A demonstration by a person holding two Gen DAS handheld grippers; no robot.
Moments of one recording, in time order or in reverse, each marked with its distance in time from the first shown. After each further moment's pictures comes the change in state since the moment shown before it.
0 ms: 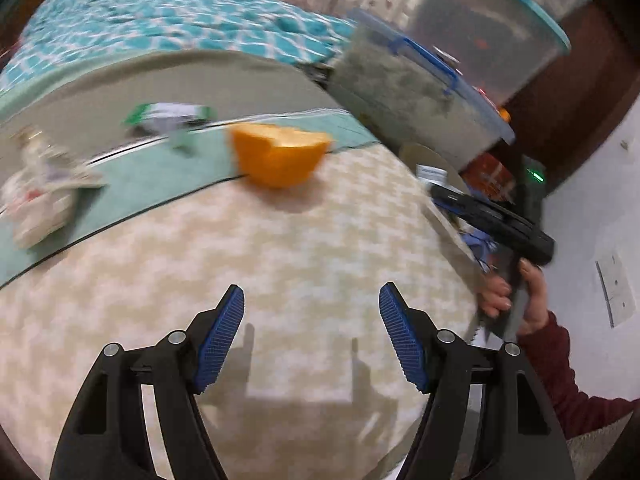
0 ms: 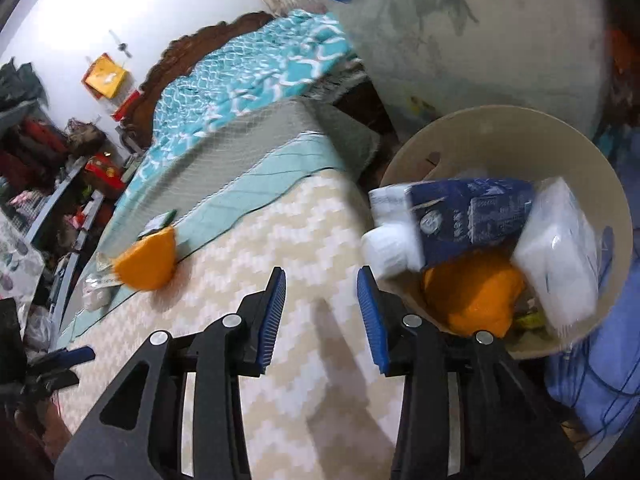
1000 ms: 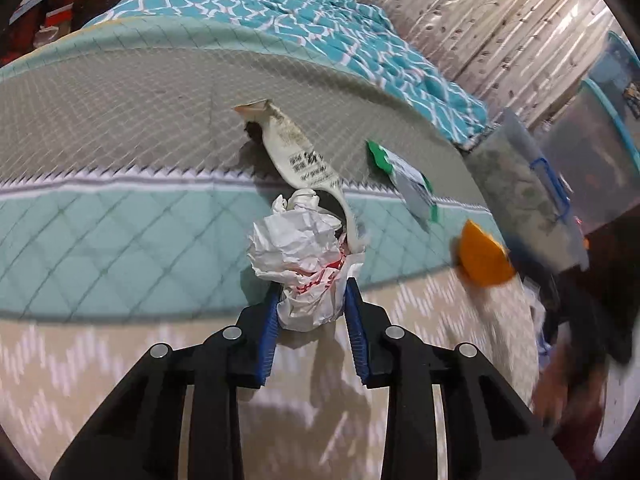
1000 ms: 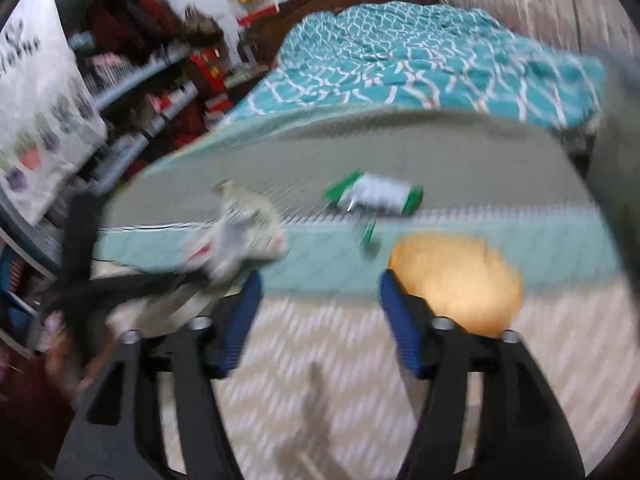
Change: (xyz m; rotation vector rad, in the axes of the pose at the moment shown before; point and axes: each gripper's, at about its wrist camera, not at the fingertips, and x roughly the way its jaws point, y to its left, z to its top) left arm -0.035 0.168 0.011 -0.323 -0.112 0.143; right arm 0.124 0.274 0.017 -0.520 0.190 0.087
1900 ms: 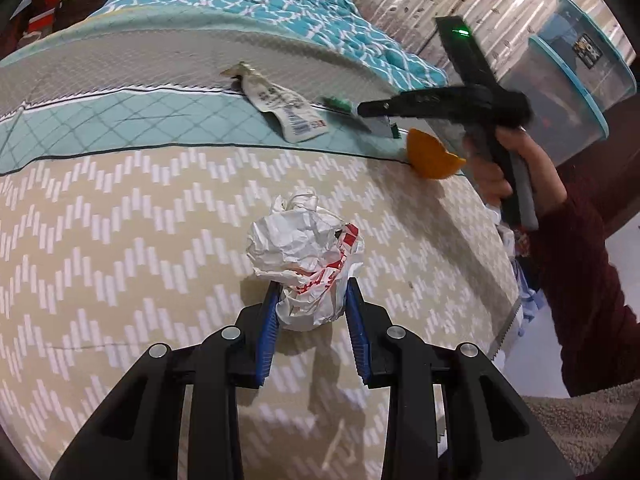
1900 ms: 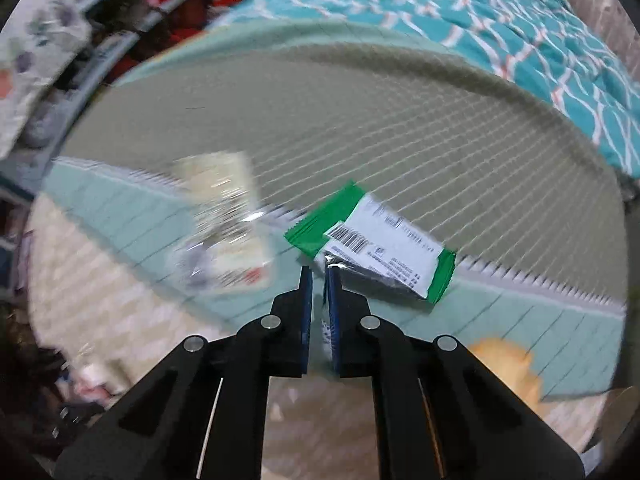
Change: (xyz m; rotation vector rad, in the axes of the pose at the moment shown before) left arm -0.066 -0.011 -0.100 0.080 0.043 -0.069; right arm 0.041 0.023 0.018 -0.124 0.298 0.103
